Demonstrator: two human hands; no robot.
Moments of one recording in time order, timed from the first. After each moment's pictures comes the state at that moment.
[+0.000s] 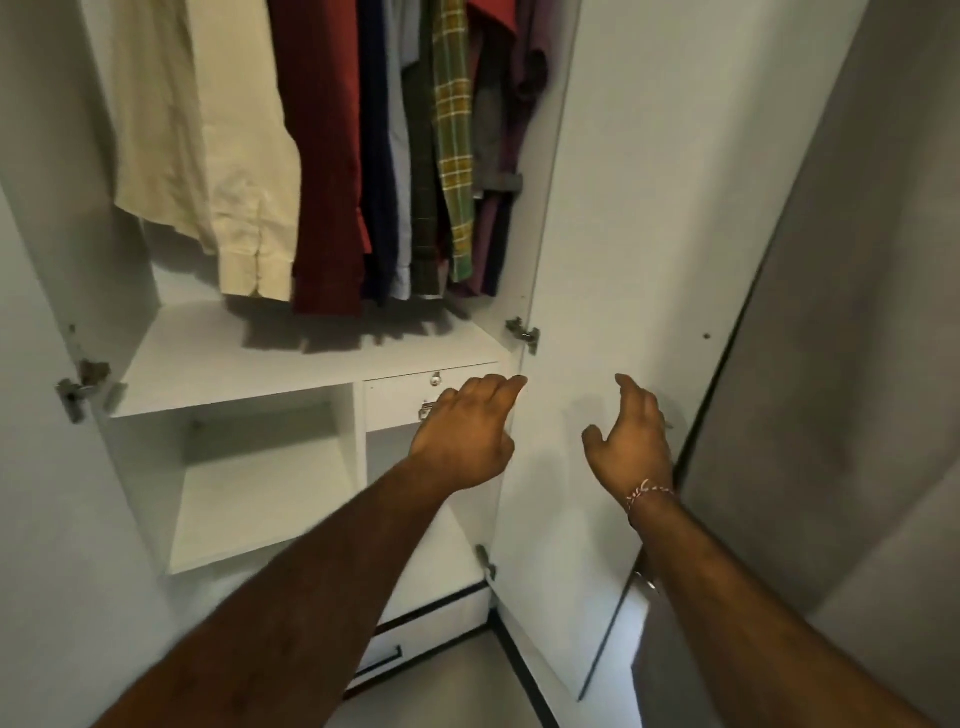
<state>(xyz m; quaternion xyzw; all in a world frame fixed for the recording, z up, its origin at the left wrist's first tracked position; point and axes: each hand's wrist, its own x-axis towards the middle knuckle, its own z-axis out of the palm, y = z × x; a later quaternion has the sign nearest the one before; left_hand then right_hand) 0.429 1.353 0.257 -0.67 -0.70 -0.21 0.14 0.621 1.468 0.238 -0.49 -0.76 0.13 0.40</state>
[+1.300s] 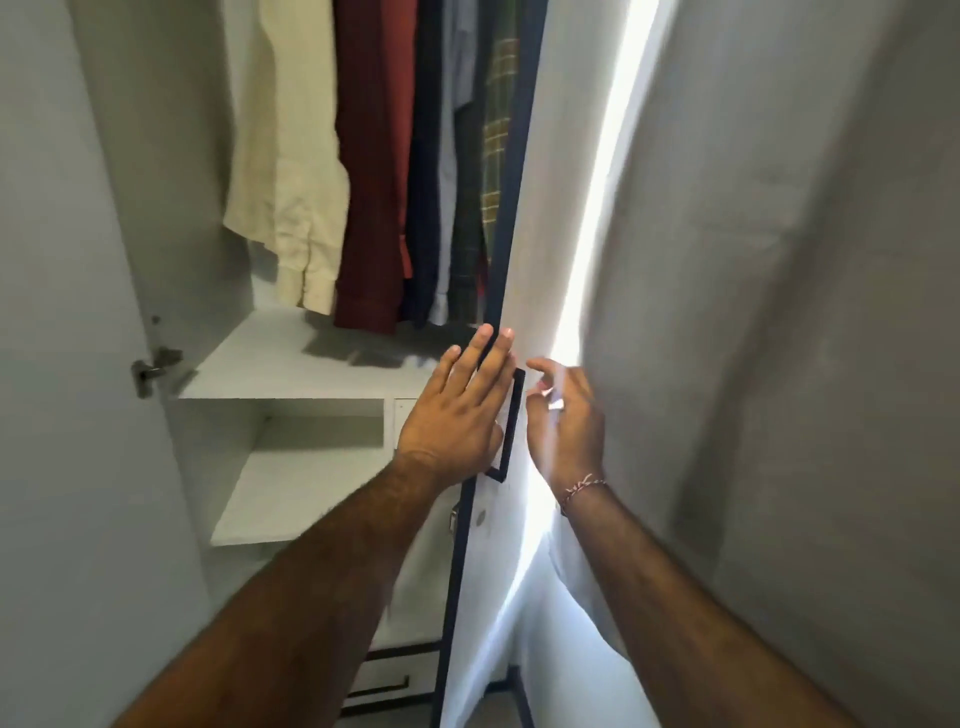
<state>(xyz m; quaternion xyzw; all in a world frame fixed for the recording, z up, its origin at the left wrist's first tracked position) 0.432 1.403 0.273 -0.54 -0.75 -0.11 0.38 0.555 1.500 0.283 -0.18 -0.77 0.29 0.53</state>
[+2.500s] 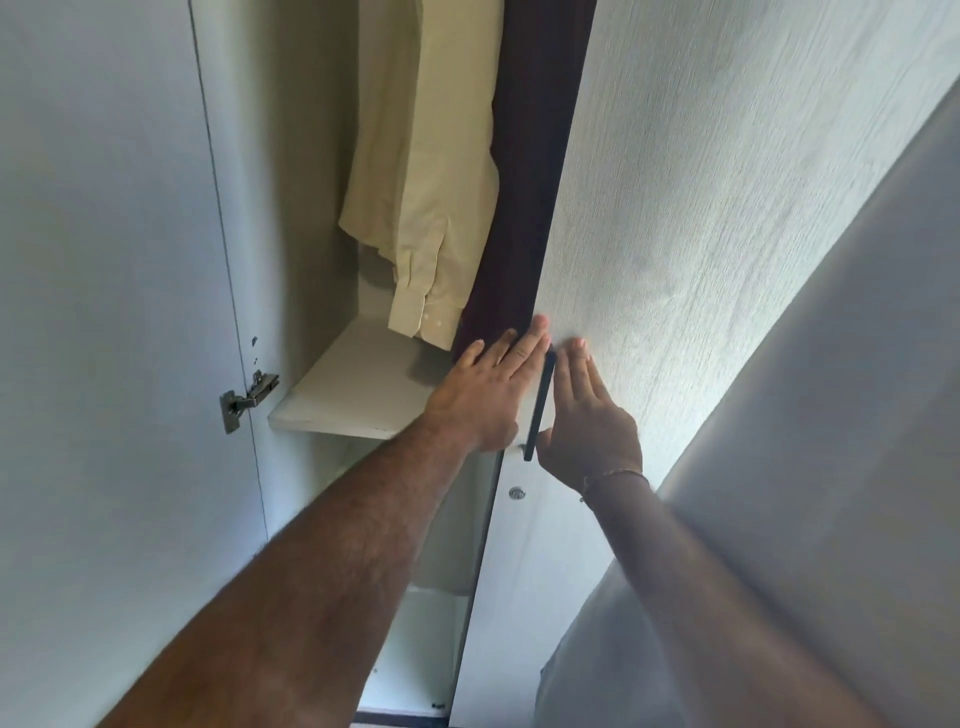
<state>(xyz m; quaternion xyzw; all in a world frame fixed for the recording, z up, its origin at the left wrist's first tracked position) 0.175 1.423 0.284 -0.50 -0.82 -0.06 0.25 0.303 1.534 0.284 -0.18 -0.93 -0.15 0.28</state>
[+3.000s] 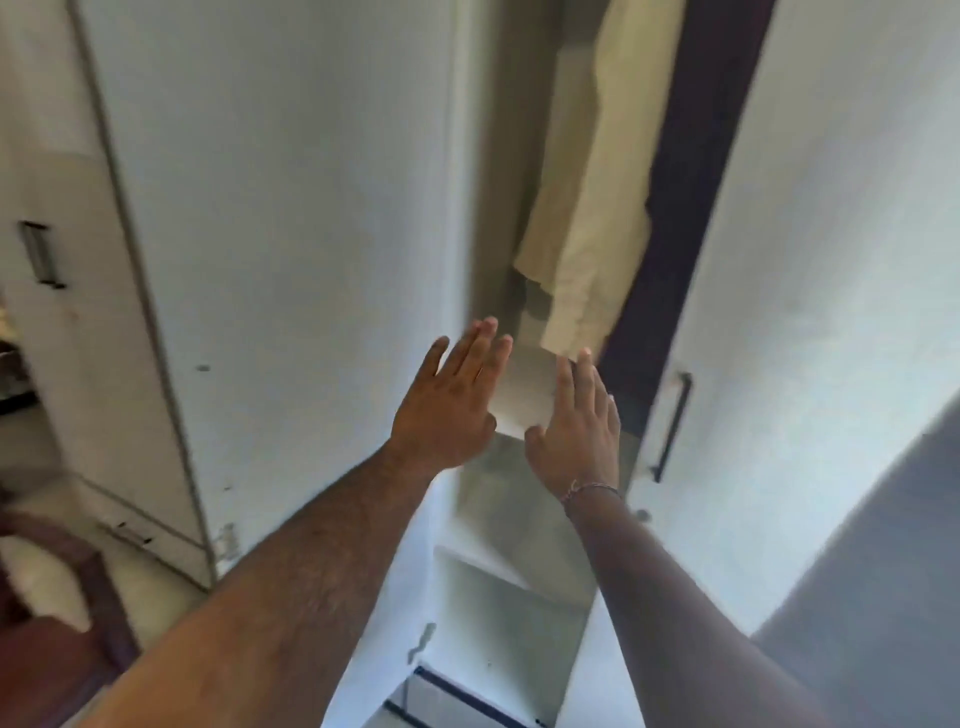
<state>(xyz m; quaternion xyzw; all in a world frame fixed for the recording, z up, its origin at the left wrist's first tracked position) 0.230 1.209 0.294 -0.27 -0.88 -0.01 0.39 0.281 1.382 0.279 -0.05 -0.93 0.14 0.33</state>
